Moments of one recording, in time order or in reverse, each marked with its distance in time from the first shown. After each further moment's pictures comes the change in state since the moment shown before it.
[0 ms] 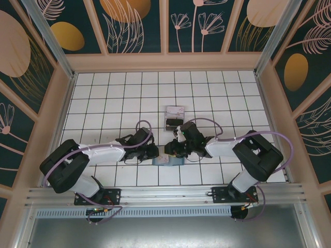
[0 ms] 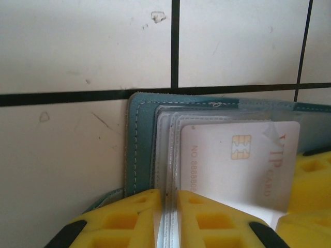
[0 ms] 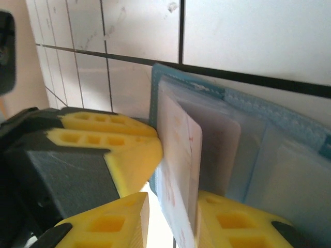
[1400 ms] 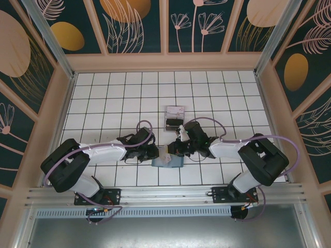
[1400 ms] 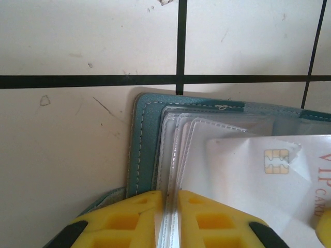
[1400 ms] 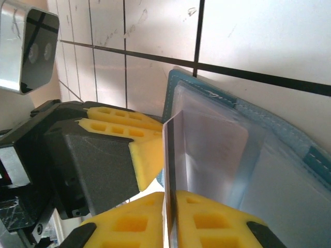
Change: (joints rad) left arm -0.005 0.017 0.036 -0.063 0.000 -0.003; right arm -0.036 -0.072 -0.042 -0.010 -0.030 -0.045
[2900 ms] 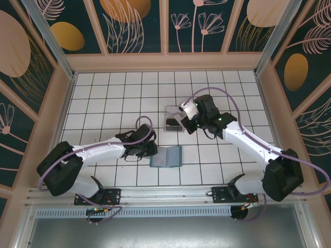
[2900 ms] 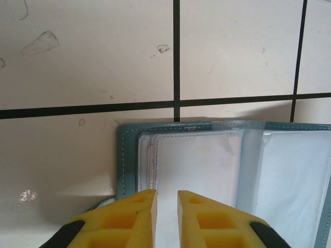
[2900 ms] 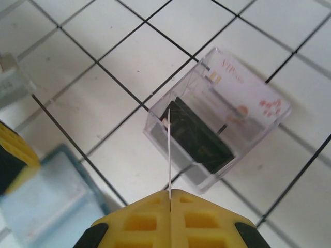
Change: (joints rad) left arm -0.008 -0.053 0.089 -0.157 -0.113 0.053; right arm -0.146 -0.186 0.450 -0.653 0.415 -1.136
